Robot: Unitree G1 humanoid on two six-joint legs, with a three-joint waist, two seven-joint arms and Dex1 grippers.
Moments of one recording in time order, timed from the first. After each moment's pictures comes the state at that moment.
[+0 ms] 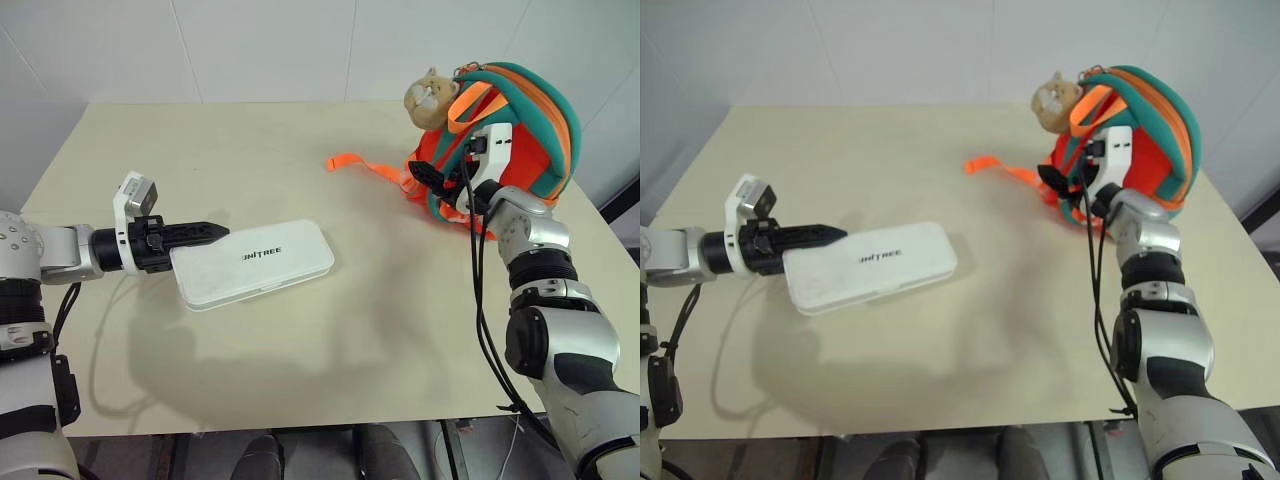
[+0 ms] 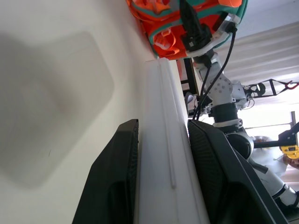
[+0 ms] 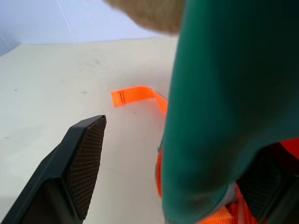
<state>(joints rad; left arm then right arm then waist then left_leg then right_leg) -0.84 0.90 0.24 0.47 -1.04 1.61 -0.75 -1.16 -0.44 -0.24 1.07 0.27 0.18 0.67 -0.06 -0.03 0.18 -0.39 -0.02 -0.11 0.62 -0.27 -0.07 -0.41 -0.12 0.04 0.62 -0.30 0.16</state>
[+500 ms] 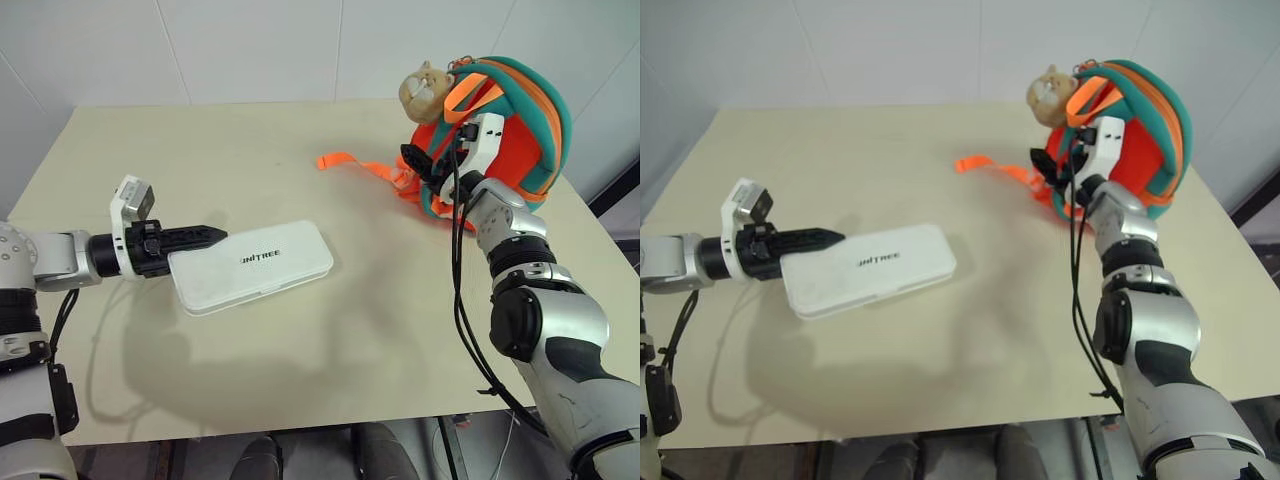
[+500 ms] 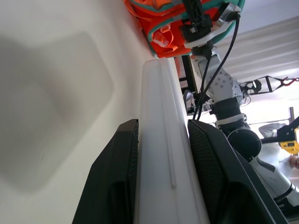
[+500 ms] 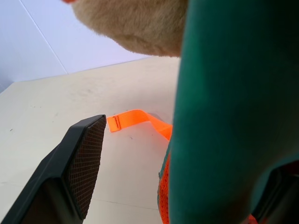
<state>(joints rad) -0.78 0.90 0.29 0.43 -1.13 1.61 -0.67 -1.25 -0.39 -0.32 1.19 0.29 0.11 0.59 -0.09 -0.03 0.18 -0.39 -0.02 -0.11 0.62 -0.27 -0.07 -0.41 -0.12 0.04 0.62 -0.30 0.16</state>
